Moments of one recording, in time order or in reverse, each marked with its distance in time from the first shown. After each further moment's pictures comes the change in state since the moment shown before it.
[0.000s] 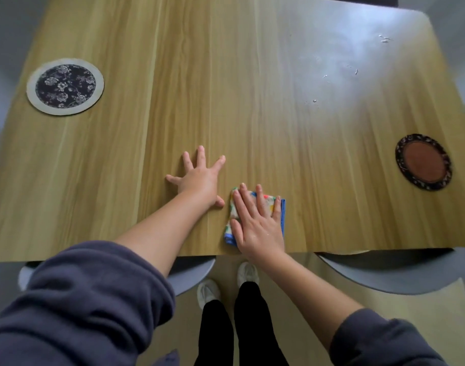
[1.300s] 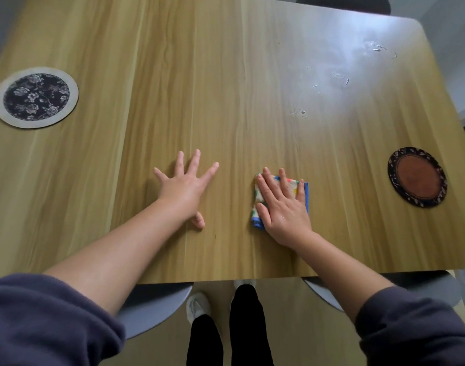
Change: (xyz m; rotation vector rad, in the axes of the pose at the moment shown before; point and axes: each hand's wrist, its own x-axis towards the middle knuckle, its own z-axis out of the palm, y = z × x) left_hand 0.028 0.007 -0.010 0.288 -0.008 0.143; right_hand 0.058 0.110 -0.026 -0.043 -0.012 -0.019
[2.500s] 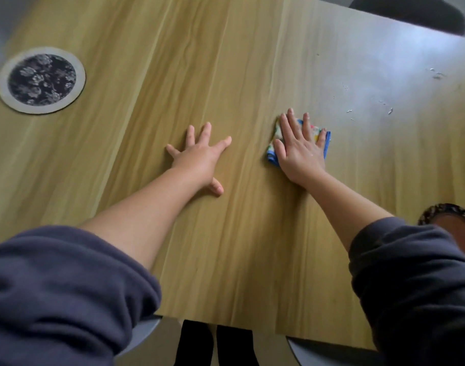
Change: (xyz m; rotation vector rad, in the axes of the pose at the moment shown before) left_hand 0.084 0.006 -0.057 -0.348 0.066 -0.180; right_hand 0.194 0.057 -0.053 0.060 0.040 -0.011
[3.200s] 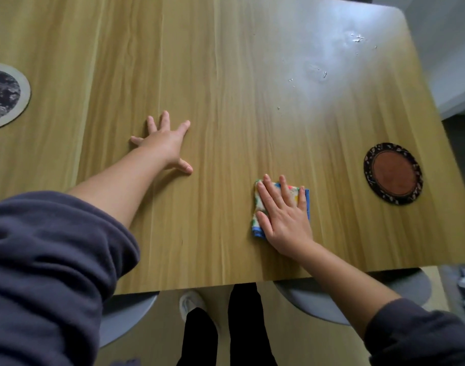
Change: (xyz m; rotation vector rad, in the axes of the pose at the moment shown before) left_hand -0.006 0.004 -0.003 0.094 -0.010 0.035; right_hand -0.223 0.002 0.044 -0.078 -0.069 0.052
